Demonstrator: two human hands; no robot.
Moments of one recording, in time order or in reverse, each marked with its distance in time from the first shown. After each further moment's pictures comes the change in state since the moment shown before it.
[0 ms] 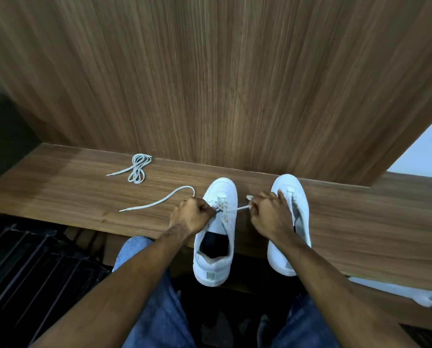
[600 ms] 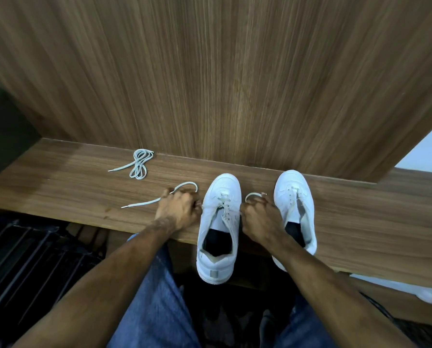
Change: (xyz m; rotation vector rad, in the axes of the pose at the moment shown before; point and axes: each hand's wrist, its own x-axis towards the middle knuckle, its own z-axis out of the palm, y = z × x) left_hand 0.025 -0.035 -0.014 0.648 0.081 0.283; right_hand -0.002 -0.020 0.021 -0.213 -0.124 -0.165
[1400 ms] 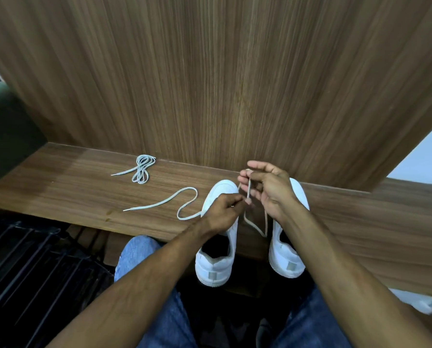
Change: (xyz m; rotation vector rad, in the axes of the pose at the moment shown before) left_hand -0.014 0.091 -0.035 -1.258 -0.066 0.216; right_hand 0.019 -0.004 -0.102 1.876 0.117 0.540
